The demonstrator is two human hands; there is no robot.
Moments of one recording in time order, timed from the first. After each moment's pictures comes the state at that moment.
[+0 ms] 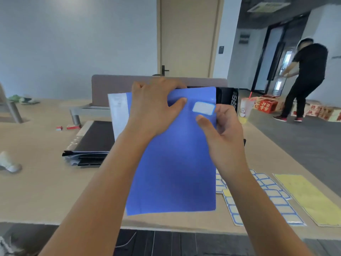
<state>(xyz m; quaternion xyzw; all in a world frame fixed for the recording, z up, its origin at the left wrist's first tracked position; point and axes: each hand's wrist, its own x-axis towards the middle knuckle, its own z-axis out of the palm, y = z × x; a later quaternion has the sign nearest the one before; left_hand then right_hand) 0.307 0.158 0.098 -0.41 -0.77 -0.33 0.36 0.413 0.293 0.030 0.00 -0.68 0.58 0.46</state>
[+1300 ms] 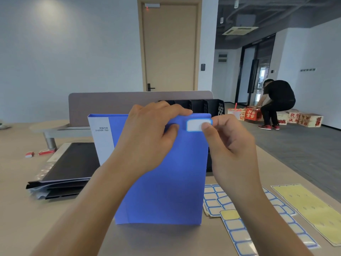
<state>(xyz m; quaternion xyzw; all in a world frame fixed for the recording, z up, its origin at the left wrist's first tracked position) 0.315 0.175 0.074 -0.51 -0.73 -0.32 0.32 0.421 0.317 0.023 -0.02 -0.70 0.48 0.53</state>
